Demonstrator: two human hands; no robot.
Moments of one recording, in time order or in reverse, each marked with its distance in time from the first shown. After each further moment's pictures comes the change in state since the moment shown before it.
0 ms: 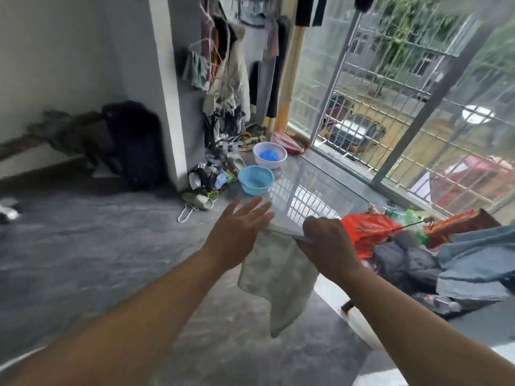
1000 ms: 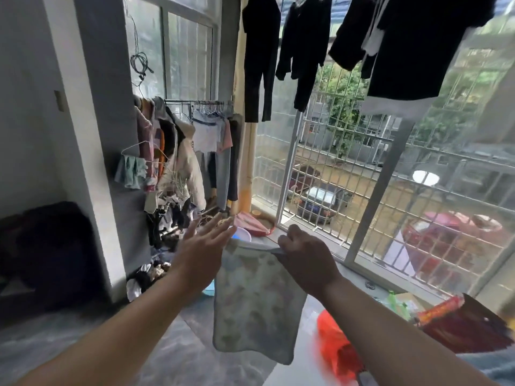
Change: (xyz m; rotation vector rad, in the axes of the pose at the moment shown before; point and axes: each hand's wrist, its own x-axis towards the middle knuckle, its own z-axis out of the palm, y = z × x) left_hand 0.377 -0.076 0.071 0.158 0.140 -0.058; right_hand 0.268 0.272 -0.057 -0.367 0.276 -0.143
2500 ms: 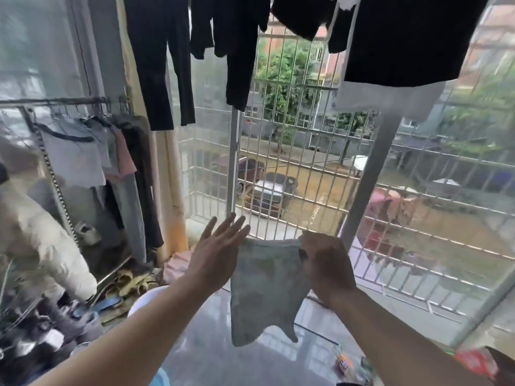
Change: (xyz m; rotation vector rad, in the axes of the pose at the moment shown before) left_hand 0.588 -0.083 0.486 -0.291 -0.017 0.238; right_hand 0.282 0.456 0.403 -0.002 -0.086 0.525
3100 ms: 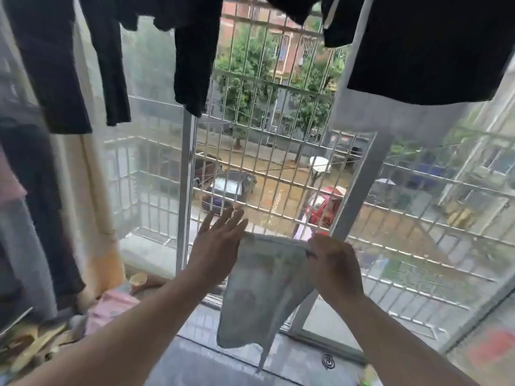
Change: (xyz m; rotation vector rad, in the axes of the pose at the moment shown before) left_hand 0.279 -0.115 0.189 -0.126 0.053 0.051; right_hand 0.226 0.154 0.126 -0.096 0.044 0.174
